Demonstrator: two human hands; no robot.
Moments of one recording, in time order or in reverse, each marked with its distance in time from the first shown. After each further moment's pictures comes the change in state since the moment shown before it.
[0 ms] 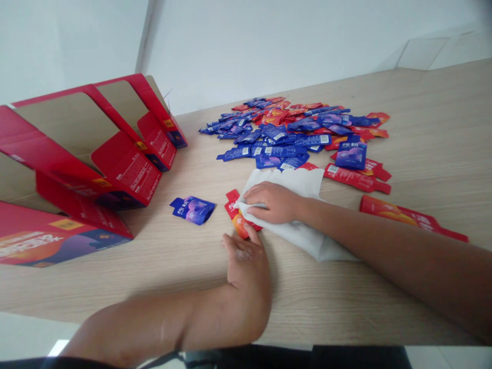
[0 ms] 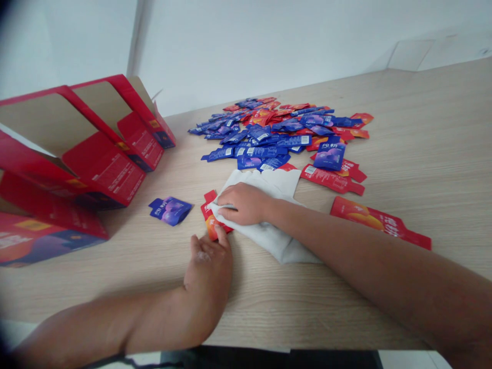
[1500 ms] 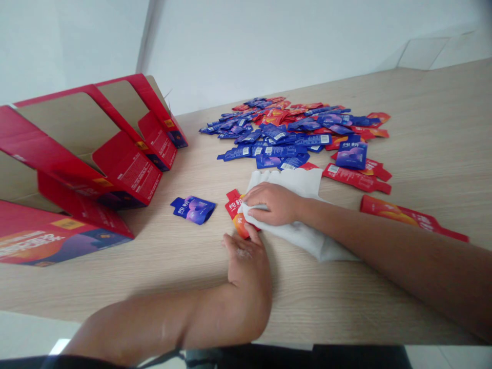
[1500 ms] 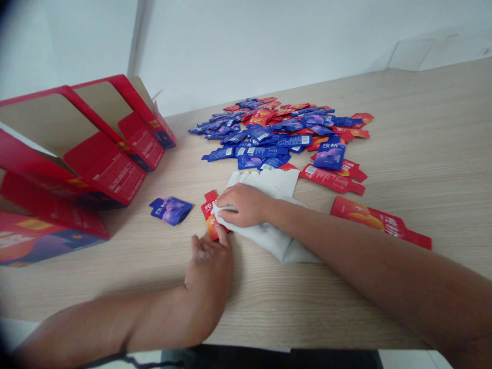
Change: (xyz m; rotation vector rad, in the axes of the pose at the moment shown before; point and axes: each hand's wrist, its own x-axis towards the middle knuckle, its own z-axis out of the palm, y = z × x) left_hand -0.002 0.000 -0.001 -0.096 0.036 -0.032; right_hand -0.002 -0.002 0.000 0.038 -0.004 0.001
